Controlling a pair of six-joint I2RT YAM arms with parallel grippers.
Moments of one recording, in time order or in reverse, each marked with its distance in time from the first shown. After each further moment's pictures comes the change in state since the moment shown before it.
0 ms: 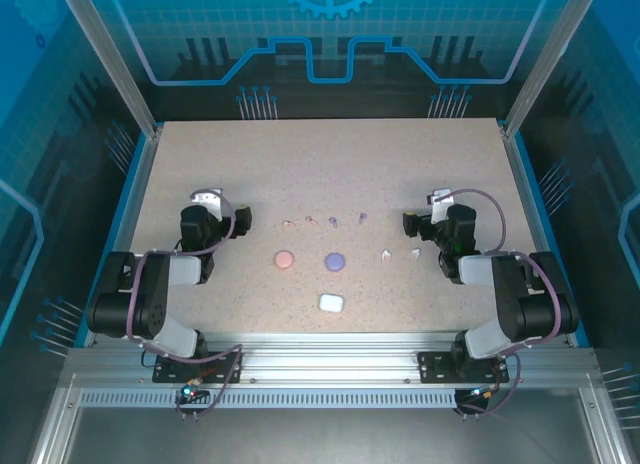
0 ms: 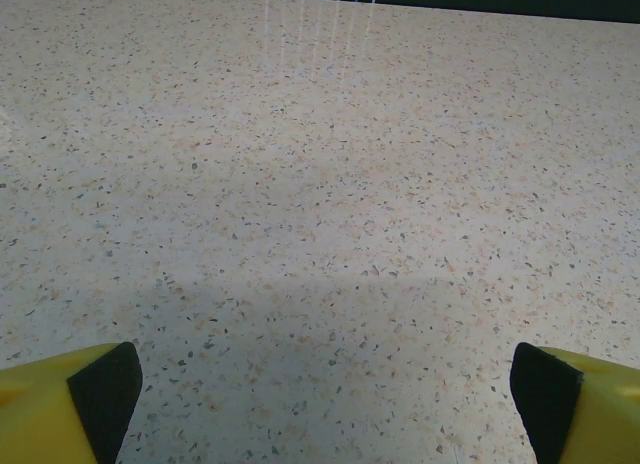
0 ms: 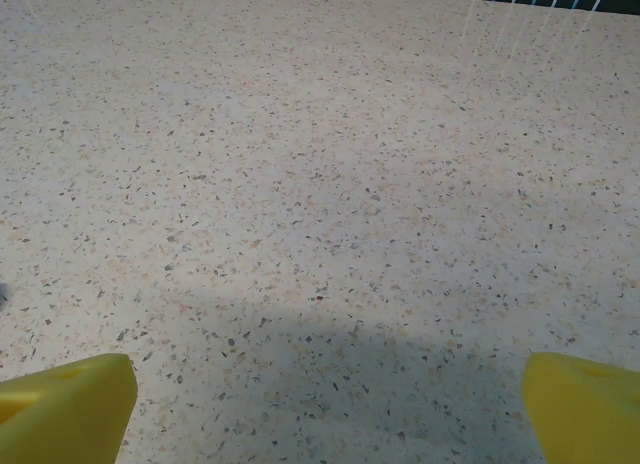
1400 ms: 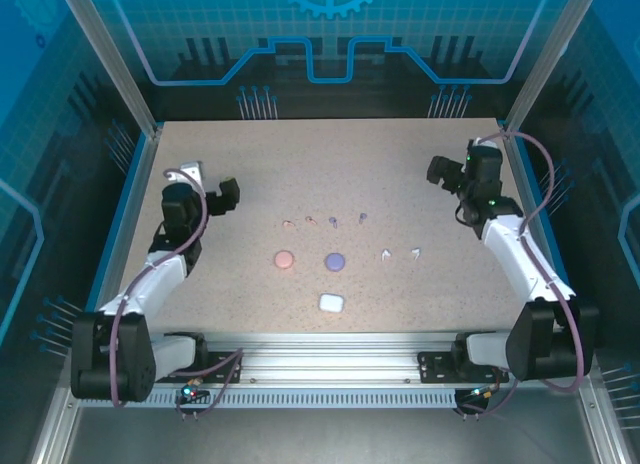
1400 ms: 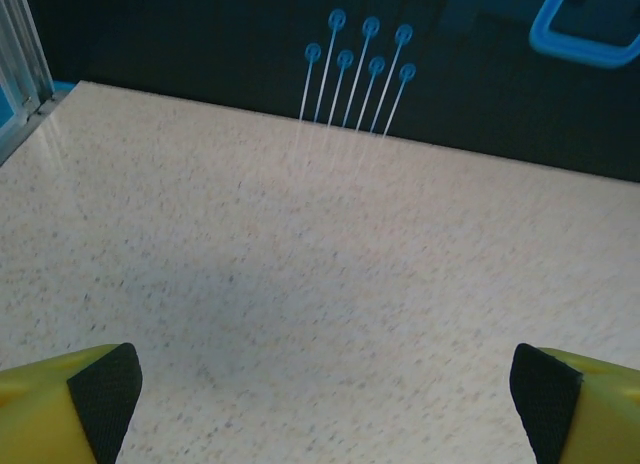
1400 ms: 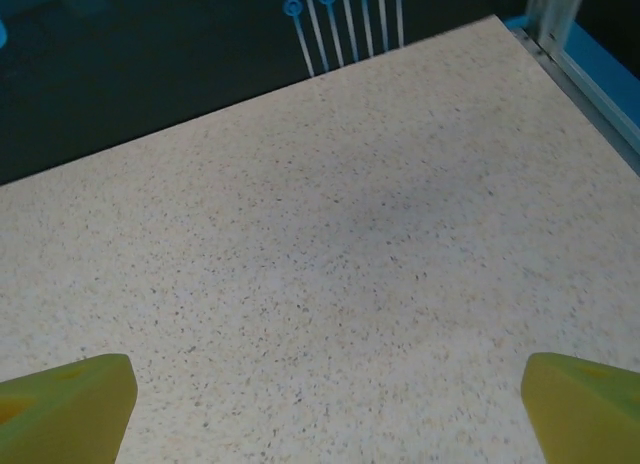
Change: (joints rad) left arm 0.000 -0.353 0.231 -0.508 -0.074 -0.156; right arm -0.035 -0.215 0.611 -0.972 0.192 0.432
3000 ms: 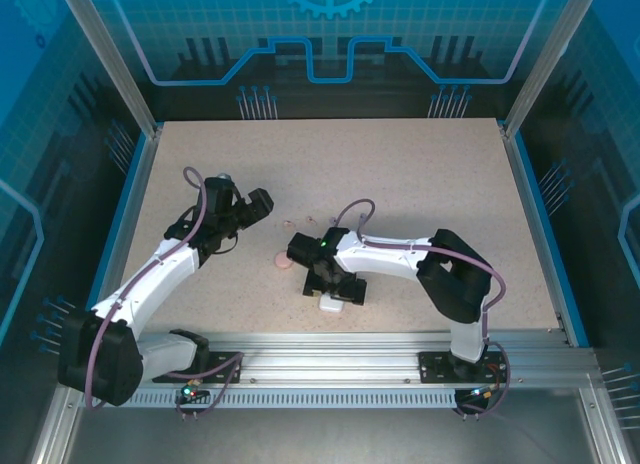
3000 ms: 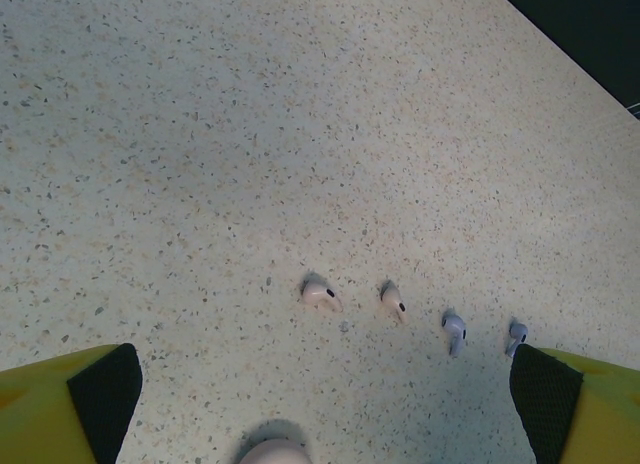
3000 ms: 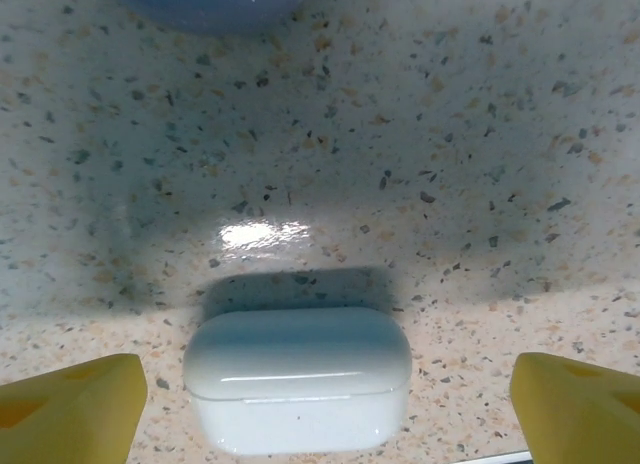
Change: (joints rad) left arm -0.279 0.021 0.176 -0.539 -0.017 -0.524; right arm 1.003 0.606 0.286 -0.673 -0.121 0.913
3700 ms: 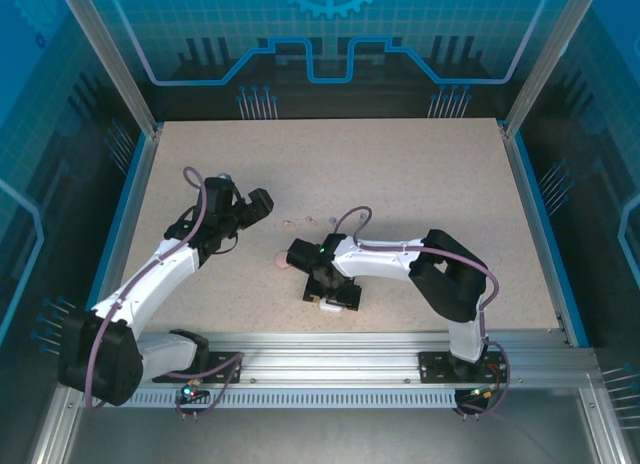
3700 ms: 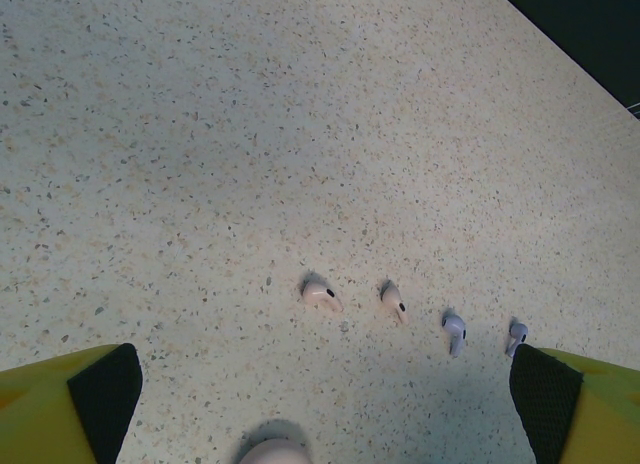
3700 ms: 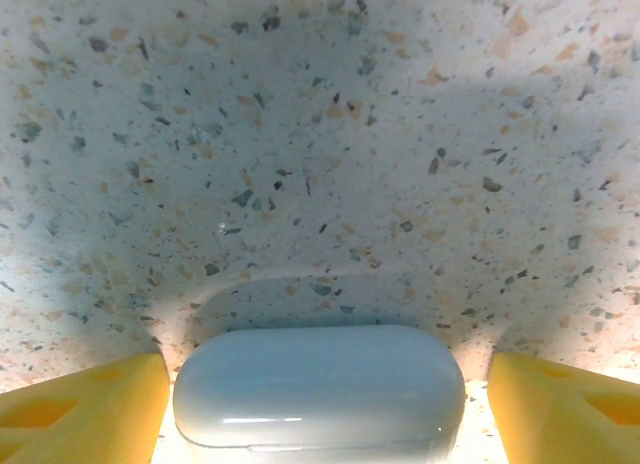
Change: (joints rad) left arm 0.000 0.000 0.000 0.000 0.000 0.000; right arm 0.011 0.025 -0.040 0.076 -0.041 0.018
